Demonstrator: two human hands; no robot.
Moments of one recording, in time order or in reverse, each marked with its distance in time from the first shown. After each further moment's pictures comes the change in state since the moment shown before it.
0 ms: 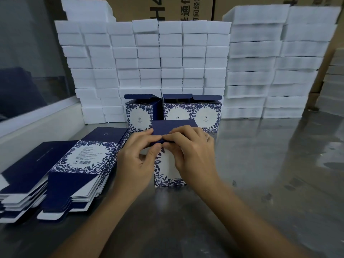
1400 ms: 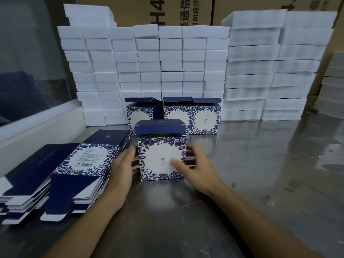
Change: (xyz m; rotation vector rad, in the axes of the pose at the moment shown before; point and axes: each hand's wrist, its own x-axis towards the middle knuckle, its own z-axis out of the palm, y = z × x) left_hand -0.004 -0.027 -0.008 -0.445 0.129 -0.826; right_hand -0.029 0.052 0.016 0.593 -0.447 0.587
